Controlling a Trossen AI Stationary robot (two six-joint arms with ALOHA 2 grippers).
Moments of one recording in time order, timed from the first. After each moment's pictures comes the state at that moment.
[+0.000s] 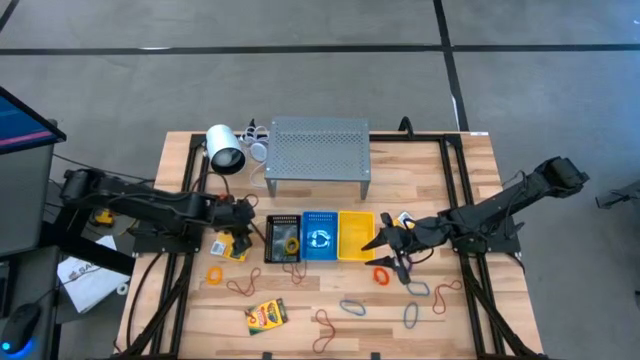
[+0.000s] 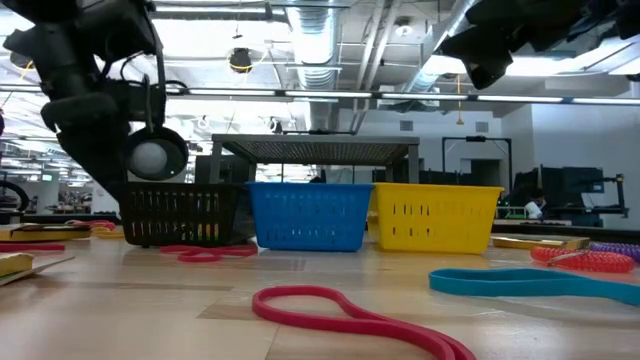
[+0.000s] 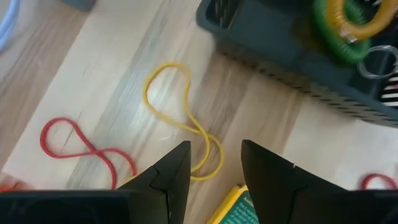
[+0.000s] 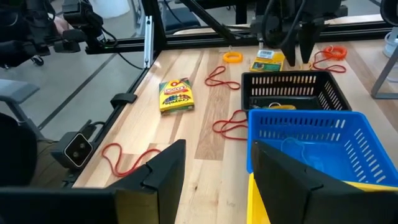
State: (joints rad) left arm -0.06 1.02 0.45 -0.56 -0.19 -0.48; right arm 0.38 1.14 0.54 0.25 0.14 0.20
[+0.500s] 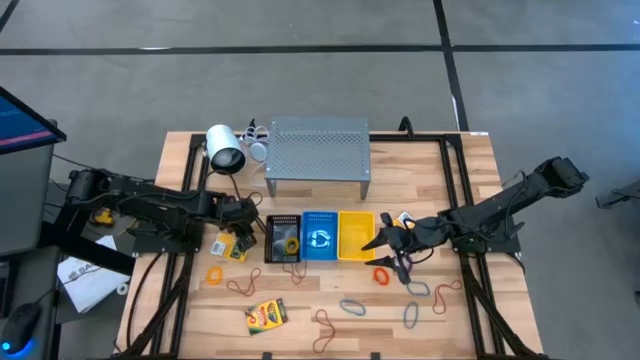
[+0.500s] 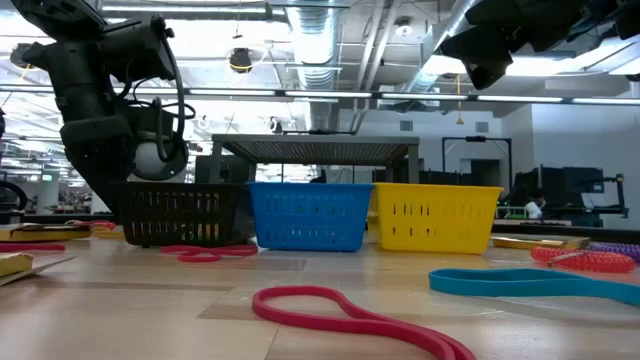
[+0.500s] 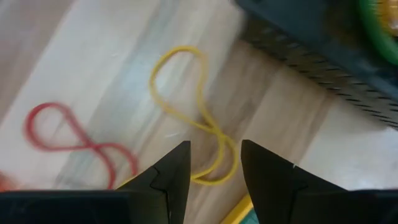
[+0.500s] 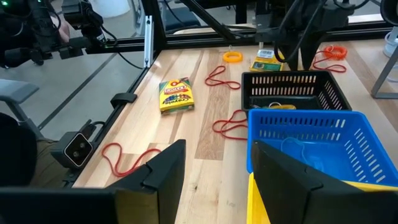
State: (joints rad) left arm 0.01 1.13 0.45 -0.51 -0.12 -0.48; right arm 0.38 1.14 0.54 0.25 0.14 0.20
